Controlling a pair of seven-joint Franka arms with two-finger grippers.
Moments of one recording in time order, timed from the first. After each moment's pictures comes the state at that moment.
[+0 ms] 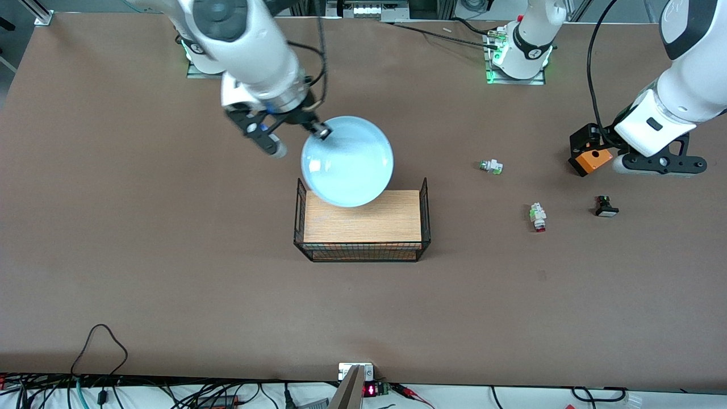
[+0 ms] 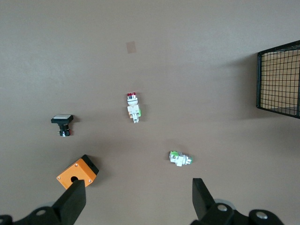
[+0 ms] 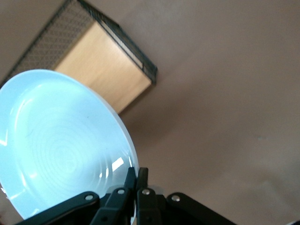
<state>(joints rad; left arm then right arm) -0.02 0.01 -0.08 -1.74 0.00 1.68 -0.06 0.64 0.34 -0.07 -1.30 0.21 1.65 1.29</state>
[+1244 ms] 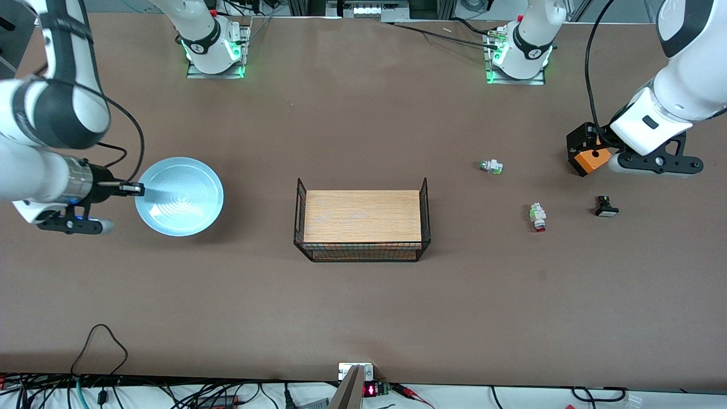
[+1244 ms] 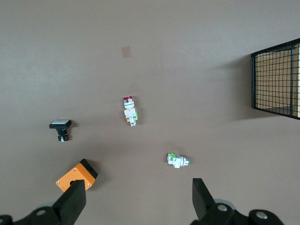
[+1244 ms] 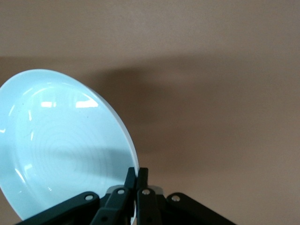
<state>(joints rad) -0.04 0.02 -0.08 -1.72 0.00 1.68 -0.04 0.06 0.33 -0.08 -1.67 0.06 1.77 0.04</state>
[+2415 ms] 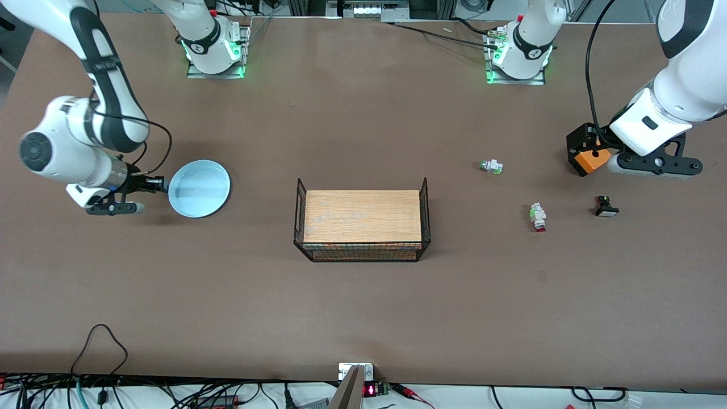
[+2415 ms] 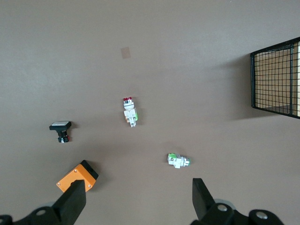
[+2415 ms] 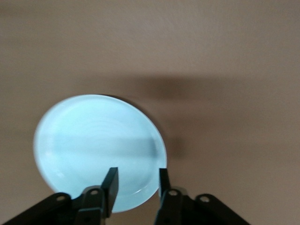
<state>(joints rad) -0.04 0.02 -0.08 -1.71 0.00 1.68 -0.03 -0.05 0.25 -0.03 -2.07 0.06 2.16 -0.13</state>
